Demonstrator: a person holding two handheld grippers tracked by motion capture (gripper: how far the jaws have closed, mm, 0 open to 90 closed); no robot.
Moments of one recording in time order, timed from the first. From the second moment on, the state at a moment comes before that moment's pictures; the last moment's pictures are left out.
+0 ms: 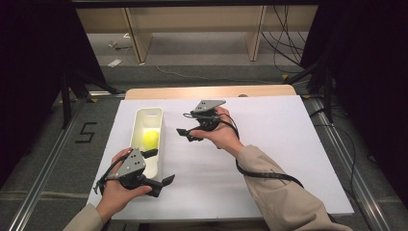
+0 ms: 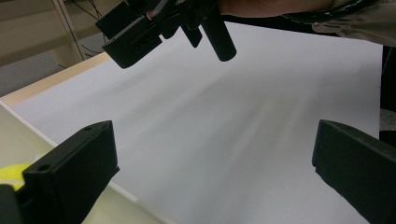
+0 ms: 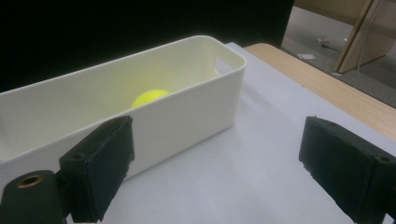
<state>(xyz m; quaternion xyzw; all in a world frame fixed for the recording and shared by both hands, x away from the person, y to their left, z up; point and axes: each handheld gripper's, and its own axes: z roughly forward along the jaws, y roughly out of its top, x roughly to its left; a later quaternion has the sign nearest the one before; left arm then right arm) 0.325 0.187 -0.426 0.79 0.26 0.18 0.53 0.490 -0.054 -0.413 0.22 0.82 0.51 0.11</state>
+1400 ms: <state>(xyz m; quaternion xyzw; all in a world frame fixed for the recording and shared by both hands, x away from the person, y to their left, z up) 0.326 0.186 -0.427 0.78 0.26 0.18 0.53 0.482 -0.116 -0.410 0.25 0.80 0.52 0.13</state>
